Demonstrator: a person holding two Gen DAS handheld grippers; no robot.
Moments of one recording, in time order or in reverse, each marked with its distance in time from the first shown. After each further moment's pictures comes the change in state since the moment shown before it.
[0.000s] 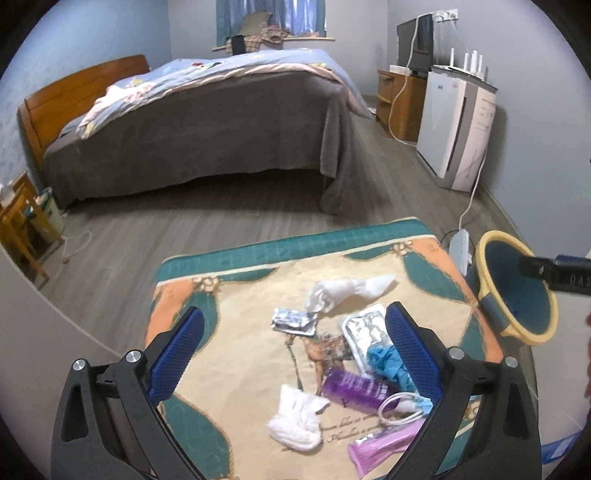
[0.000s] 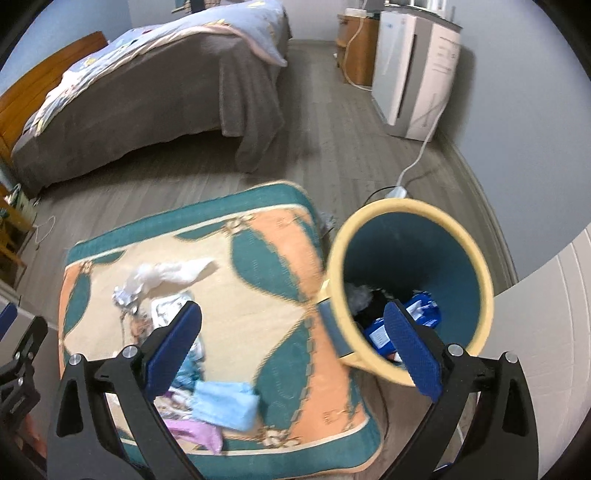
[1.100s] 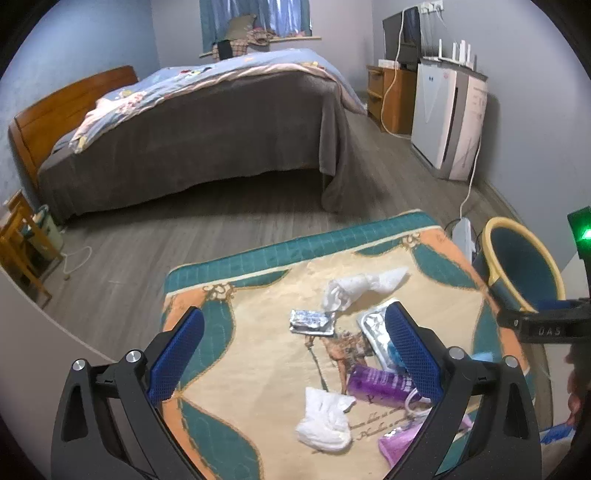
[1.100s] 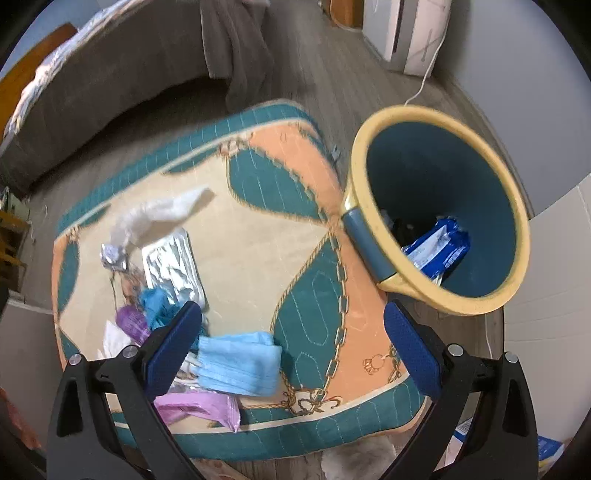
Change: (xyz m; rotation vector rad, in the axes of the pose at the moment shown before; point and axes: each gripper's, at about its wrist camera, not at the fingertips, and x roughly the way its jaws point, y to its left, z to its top) left arm 0.006 0.015 0.002 0.080 0.001 -0.005; right arm 0.051 0.007 -0.049 0.101 0.209 0.010
